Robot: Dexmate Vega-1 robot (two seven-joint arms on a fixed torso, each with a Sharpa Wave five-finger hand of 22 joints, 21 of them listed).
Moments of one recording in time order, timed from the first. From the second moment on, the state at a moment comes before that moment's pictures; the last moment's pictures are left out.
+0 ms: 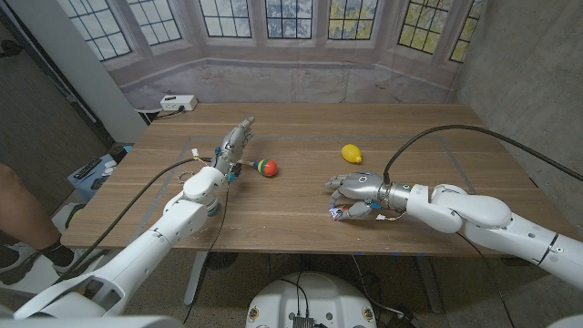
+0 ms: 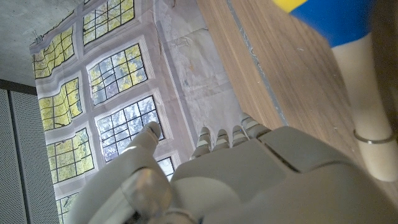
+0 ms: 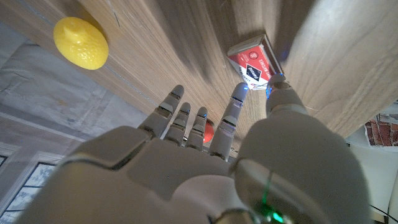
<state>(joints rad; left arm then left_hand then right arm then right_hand) 0.86 0.54 0.42 -1.38 -0.52 -0.27 0.05 0.33 0.17 0.58 -0.02 0.17 0.01 0.07 0.19 0.17 -0.10 0.11 0.21 0.19 -0.12 0.12 0.18 0.17 0.02 0.06 0.20 0.17 -1.02 -1.06 -0.56 -2.01 -0.88 0.25 0.07 0.79 -0.04 0.30 -0.15 0.24 0.73 -0.17 0.35 0.21 0.20 -0.08 0.24 0.20 0.14 -0.03 0.24 0.21 0.35 -0.04 0.20 0.17</state>
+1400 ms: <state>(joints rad) 0.82 0.53 0.43 -1.33 -0.52 -0.27 0.02 0.33 0.17 0.58 -0.02 0.17 0.01 0.06 0.19 0.17 -0.10 0.11 0.21 0.19 -0.12 0.12 0.18 0.17 0.02 0.07 0.20 0.17 -1.01 -1.06 -0.56 -2.01 -0.85 0.23 0.12 0.79 -0.04 0.29 -0.15 0.24 0.60 -0.18 0.28 0.20 0.17 -0.07 0.21 0.20 0.14 -0.04 0.23 0.21 0.35 -0.04 0.19 0.17</state>
